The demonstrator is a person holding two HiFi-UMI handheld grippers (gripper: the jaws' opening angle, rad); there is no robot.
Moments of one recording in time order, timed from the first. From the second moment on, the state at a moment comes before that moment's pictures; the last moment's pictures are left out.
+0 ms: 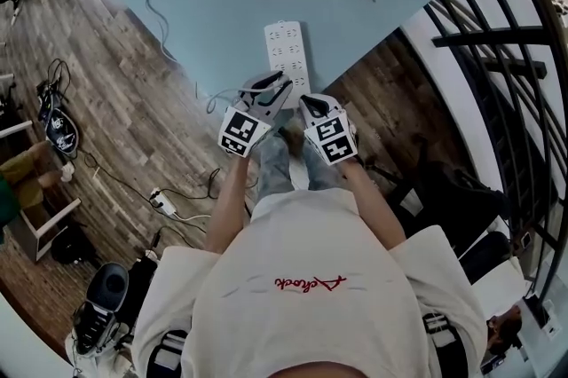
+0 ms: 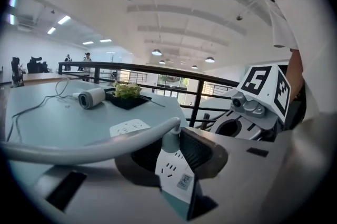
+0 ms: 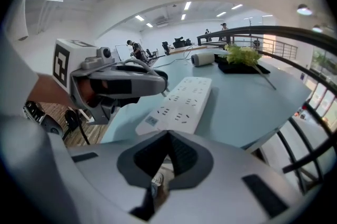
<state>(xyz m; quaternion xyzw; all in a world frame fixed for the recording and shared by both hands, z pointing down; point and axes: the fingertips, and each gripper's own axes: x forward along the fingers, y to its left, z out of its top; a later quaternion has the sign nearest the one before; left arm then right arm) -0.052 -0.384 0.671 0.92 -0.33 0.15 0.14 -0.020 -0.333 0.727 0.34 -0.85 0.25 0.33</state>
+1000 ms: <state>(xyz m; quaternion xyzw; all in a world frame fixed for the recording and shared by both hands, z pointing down) -0.078 -0.359 0.584 0.89 -0.42 0.10 0.10 -0.001 -0.356 0.648 0.35 -0.89 0.20 0.21</state>
